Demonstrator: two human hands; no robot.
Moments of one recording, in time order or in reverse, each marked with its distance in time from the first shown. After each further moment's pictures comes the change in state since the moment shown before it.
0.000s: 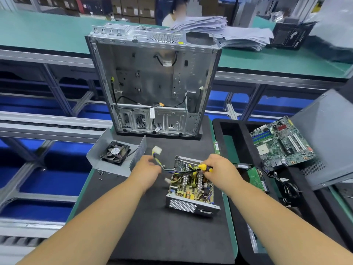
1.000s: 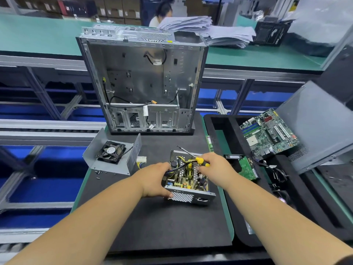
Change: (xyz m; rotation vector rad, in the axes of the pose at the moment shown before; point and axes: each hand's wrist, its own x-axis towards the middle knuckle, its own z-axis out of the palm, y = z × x) left_hand -0.018 -0.005 0.001 0.888 -0.392 0.607; right_hand -0.025 -0.005 0.008 0.277 0.042 0.145
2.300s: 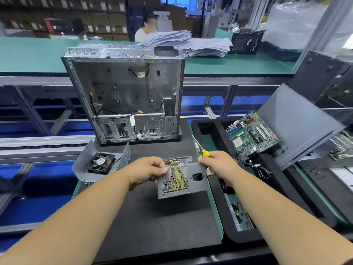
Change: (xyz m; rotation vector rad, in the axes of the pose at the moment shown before) left_hand -0.002 0.034 -0.045 -0.891 -0.081 -0.027; right_hand -0.022 0.014 -0.048 0.432 0.084 0.204
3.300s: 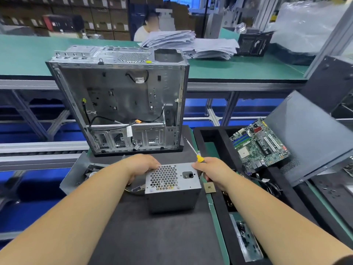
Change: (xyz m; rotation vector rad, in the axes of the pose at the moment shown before) left_hand 0.069 0.020 -0.051 0.194 0.113 -0.307; right_hand 0.064 -0.014 0.013 0.110 -0.106 0.142
